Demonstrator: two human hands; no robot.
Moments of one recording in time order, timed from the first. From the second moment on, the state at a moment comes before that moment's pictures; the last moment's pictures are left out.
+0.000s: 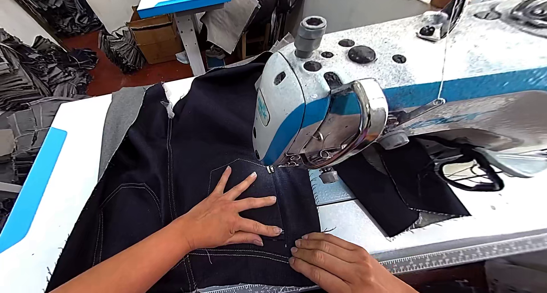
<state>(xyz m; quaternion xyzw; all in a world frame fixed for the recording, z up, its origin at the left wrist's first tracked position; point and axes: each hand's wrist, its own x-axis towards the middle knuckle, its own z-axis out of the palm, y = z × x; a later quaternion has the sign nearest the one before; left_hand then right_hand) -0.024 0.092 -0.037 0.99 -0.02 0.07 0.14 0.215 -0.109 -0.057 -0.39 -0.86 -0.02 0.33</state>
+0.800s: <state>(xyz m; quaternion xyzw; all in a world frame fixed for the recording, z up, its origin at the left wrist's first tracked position) -0.028 0.086 -0.036 0.99 -0.02 0.10 0.13 0.215 -0.110 -0.051 -0.43 -0.86 0.02 0.27</state>
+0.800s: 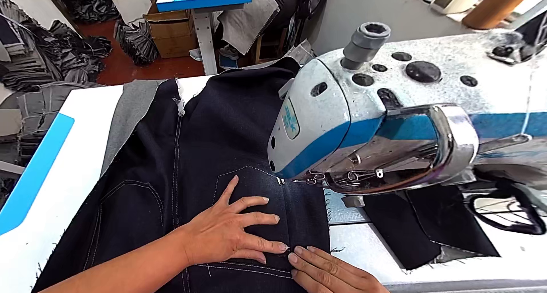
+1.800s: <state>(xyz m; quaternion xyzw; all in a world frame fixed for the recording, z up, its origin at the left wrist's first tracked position) -0.020 0.059 -0.039 0.98 0.13 0.07 0.12 0.241 -0.104 -0.041 -0.39 -0.88 0.03 0.25</state>
